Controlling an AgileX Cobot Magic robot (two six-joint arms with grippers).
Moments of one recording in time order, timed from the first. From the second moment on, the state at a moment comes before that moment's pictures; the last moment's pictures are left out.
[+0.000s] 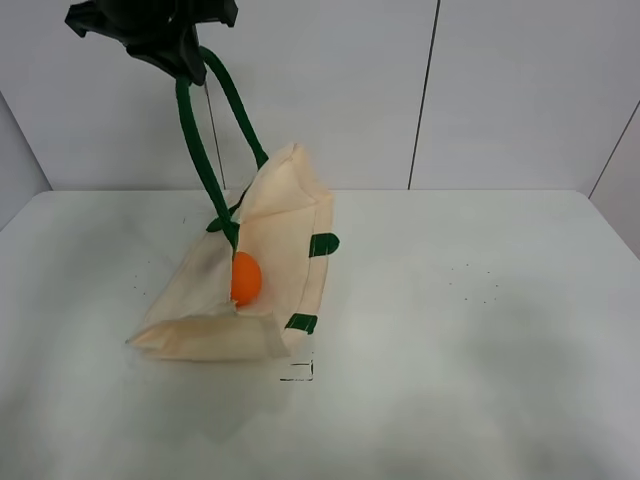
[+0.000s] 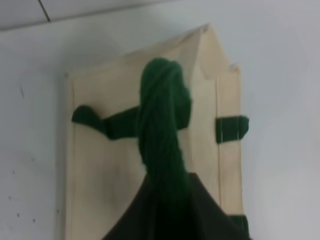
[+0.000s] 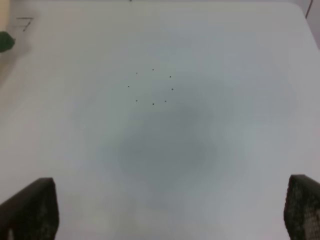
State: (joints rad) left arm -0.38 1.82 -2.04 0.03 1.19 -0.17; right arm 0.06 0.00 -0.49 0.00 1.03 -0.01
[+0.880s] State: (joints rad) left arm -0.38 2.13 -1.90 0.03 1.07 -0.18; right arm 0.06 0.00 -0.49 0.00 1.03 -0.01
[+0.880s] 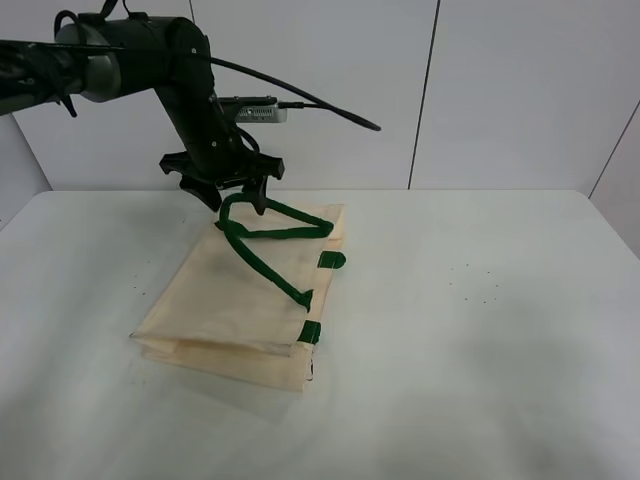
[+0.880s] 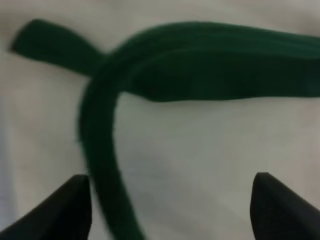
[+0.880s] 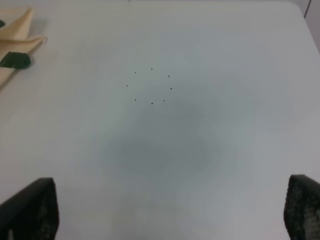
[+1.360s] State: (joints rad) left arm -0.15 2.13 -1.90 0.11 1.14 -0.20; right arm 0.06 0.00 -0.49 0.00 1.03 -0.01
